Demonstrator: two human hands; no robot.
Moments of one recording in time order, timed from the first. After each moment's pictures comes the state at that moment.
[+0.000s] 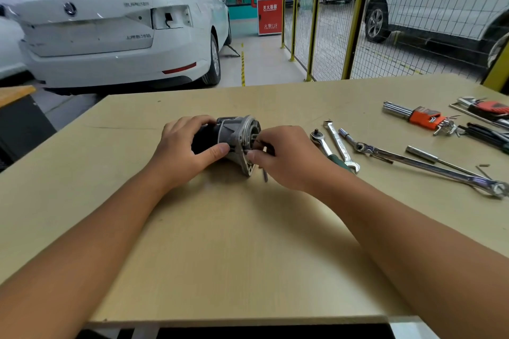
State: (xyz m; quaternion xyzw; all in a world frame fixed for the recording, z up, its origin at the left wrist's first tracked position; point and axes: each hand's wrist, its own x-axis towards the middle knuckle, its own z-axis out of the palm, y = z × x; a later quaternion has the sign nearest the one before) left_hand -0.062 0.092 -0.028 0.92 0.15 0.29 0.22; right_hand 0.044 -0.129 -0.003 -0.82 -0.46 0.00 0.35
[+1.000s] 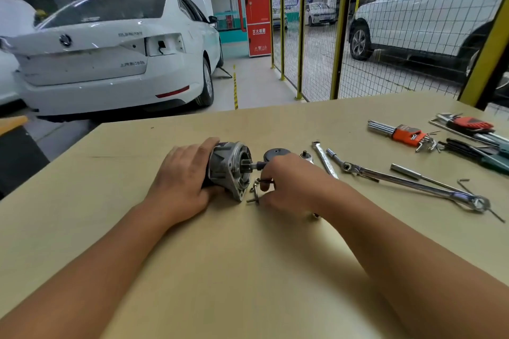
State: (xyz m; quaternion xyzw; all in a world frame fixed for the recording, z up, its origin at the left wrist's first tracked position) left_hand -0.056 0.078 -0.026 0.97 0.06 0.25 -0.02; right_hand 0.058 -0.144 0.006 -0.88 -0.47 0.02 0.13
